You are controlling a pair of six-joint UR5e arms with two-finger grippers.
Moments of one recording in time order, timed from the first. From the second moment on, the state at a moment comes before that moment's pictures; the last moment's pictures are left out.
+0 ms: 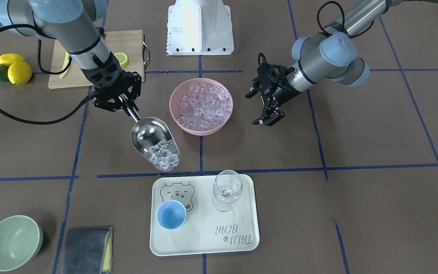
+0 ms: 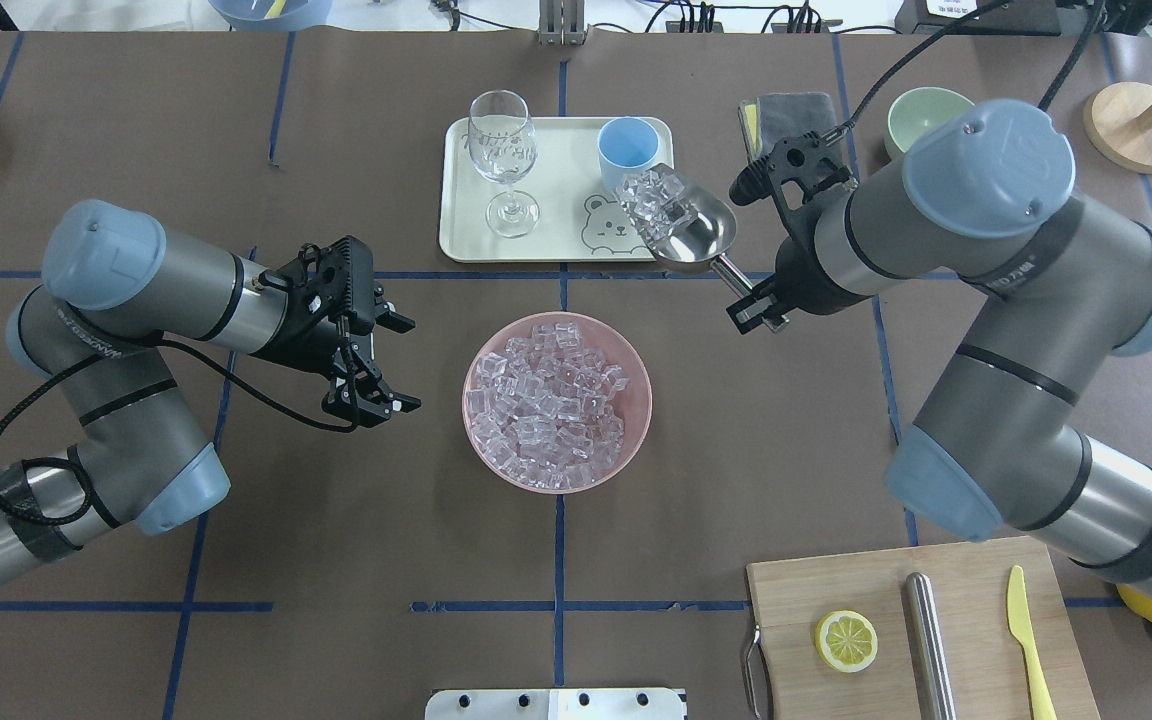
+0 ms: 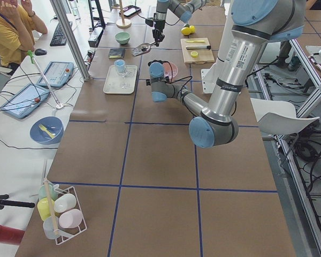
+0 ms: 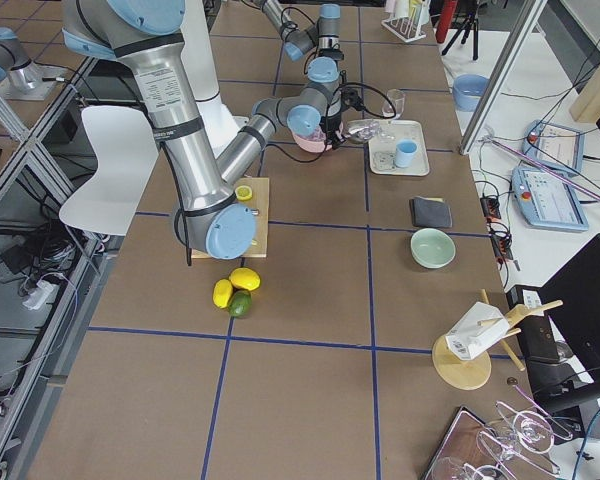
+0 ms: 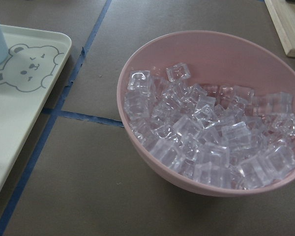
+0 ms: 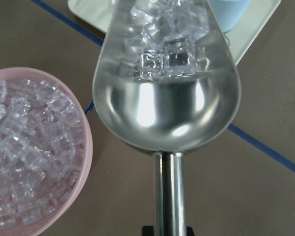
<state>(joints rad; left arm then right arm) -0.67 -1.97 -1.59 -2.52 -2.18 -0.03 0.72 -1.13 1.92 -1.45 1.99 0.58</state>
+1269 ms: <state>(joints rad) -0.67 -1.96 -1.60 -2.52 -2.19 -0.03 0.86 -0.86 1.67 -1.80 2.16 0.42</state>
